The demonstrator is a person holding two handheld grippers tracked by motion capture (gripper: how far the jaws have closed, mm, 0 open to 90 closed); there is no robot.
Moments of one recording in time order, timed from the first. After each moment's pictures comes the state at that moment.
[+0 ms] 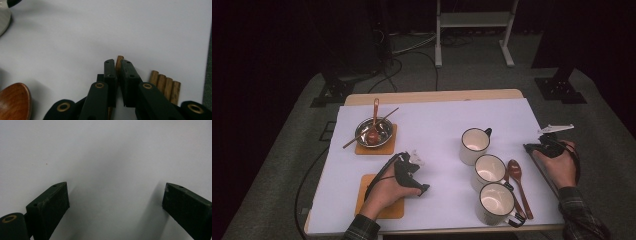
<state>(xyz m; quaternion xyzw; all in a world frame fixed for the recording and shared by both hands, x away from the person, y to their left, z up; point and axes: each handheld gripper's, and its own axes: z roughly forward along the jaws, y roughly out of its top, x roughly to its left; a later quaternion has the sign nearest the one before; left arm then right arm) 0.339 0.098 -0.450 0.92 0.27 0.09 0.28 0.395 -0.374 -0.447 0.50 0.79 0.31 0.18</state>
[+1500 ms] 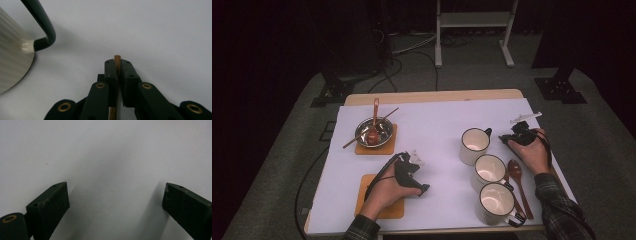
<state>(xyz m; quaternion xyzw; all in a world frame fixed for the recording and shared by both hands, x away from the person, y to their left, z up) 0.339 0.098 -0.450 0.92 0.27 0.09 0.28 0.443 -0.310 -0.446 0.46 0.82 0.32 0.16</state>
